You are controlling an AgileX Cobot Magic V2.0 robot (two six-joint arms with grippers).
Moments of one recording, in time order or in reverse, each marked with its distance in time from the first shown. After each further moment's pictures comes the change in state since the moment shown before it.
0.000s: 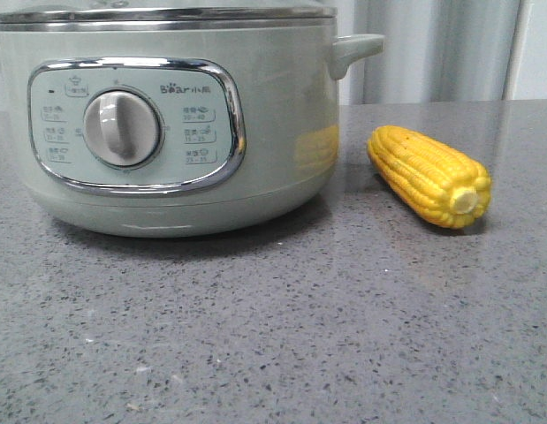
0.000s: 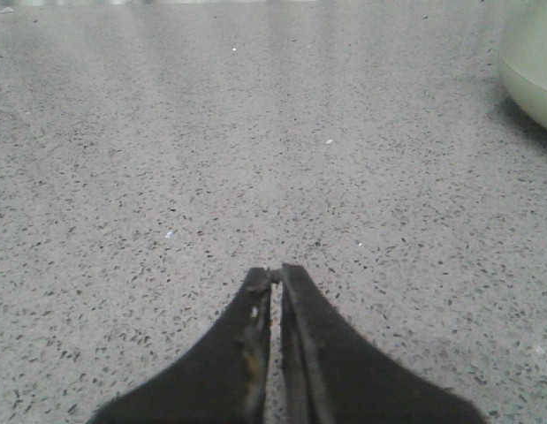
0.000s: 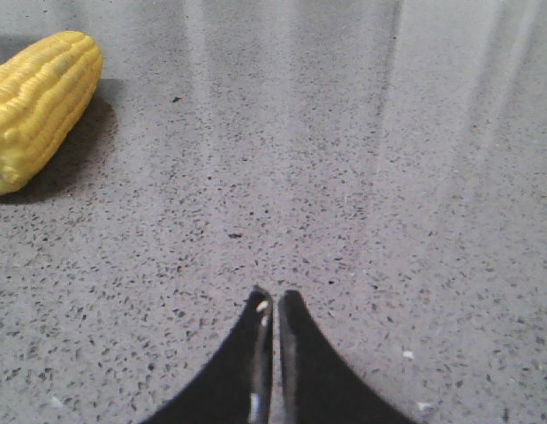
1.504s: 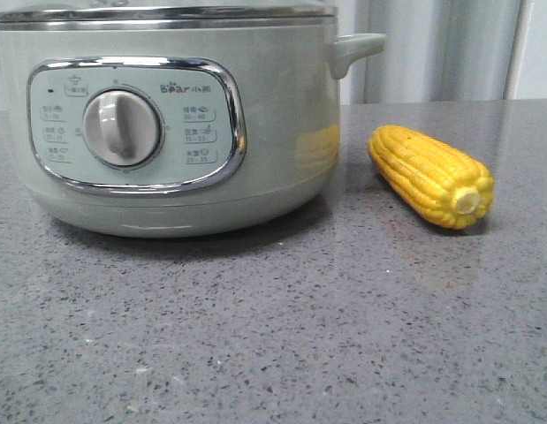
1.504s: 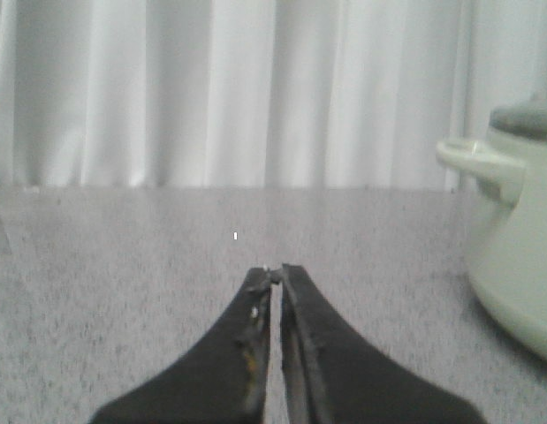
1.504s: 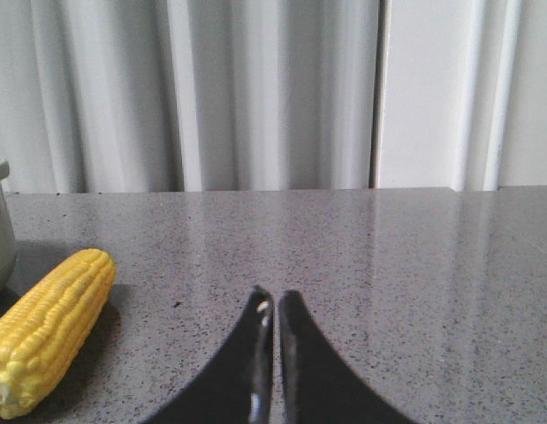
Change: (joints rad) left arm 0.000 0.000 0.000 -0.021 -0.365 0.000; right arm 0.000 0.000 0.000 0.020 -0.368 0.000
